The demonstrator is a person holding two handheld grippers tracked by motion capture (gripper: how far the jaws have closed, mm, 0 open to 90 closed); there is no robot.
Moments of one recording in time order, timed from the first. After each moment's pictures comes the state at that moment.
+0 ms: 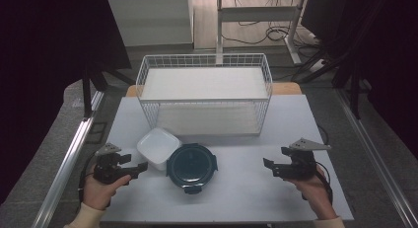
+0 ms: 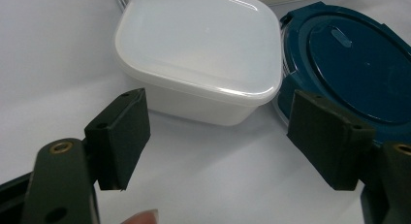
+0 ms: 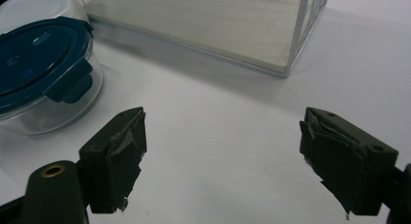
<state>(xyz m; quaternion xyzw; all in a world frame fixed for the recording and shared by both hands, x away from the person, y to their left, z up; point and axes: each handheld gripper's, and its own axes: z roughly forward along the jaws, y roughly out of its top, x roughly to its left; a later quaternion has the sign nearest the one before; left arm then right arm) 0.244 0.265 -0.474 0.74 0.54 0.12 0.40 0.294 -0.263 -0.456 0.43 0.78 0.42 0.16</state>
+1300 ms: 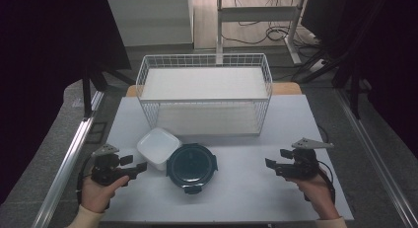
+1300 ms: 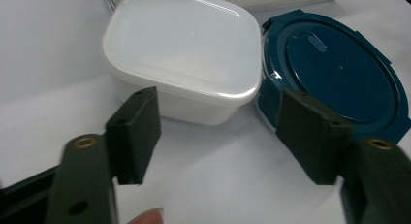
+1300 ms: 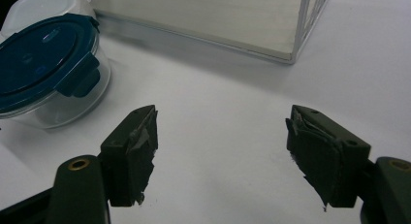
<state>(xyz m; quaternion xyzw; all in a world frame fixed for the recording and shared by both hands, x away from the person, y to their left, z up) 0.237 0.263 -0.465 0.73 0.53 0.10 0.41 0.295 -0.269 -0.454 0.44 0.79 0.42 0.13</state>
